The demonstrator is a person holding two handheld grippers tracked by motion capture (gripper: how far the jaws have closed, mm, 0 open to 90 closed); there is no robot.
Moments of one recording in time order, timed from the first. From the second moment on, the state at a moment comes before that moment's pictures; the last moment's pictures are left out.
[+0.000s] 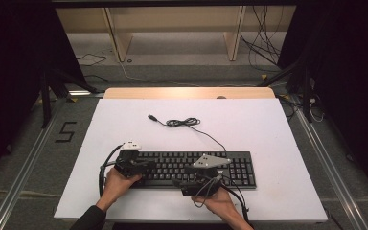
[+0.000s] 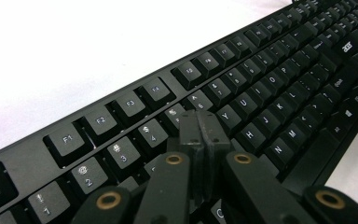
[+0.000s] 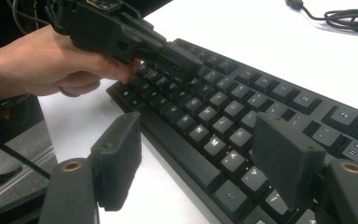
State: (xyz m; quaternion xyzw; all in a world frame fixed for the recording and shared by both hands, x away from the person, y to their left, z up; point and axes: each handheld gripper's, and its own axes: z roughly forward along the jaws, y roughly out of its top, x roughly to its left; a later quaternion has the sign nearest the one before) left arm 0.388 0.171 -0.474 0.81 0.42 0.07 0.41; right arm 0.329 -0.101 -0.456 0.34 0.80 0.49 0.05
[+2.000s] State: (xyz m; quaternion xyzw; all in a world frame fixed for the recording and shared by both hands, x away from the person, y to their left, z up) left arm 0.356 0.207 -0.465 0.74 0.44 0.06 0.50; right arm 0.354 -0.096 -0.463 0.37 0.80 0.47 0.06
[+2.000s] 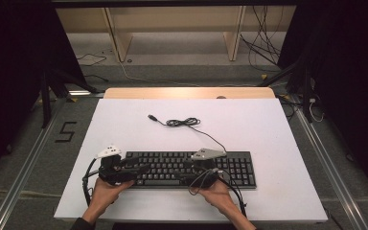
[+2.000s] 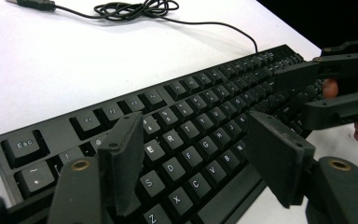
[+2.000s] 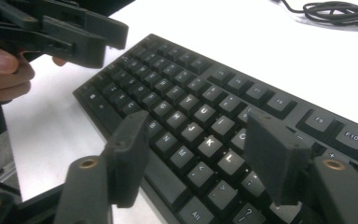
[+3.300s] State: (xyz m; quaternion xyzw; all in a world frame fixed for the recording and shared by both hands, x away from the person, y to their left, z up) left arm 0.343 0.209 -0.466 0.75 0.43 0.07 0.51; right arm 0.381 -0.086 -0.474 0.40 0.81 0.41 0.09
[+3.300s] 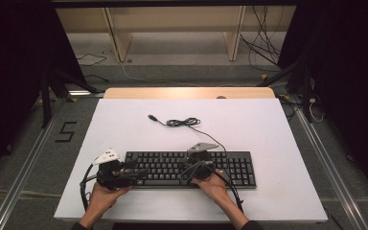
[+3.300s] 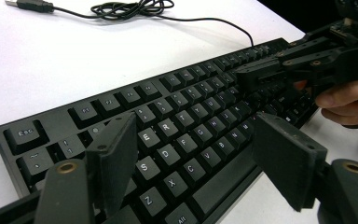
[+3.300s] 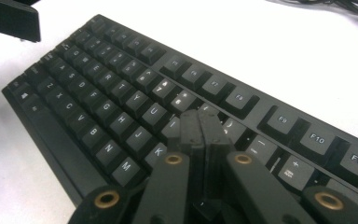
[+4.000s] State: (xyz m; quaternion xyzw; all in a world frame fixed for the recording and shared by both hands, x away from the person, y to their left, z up) left arm 0.343 0.210 -0.465 0.75 0.43 0.08 0.51; right arm 0.385 -0.081 -0.482 0.40 0.82 0.39 0.10
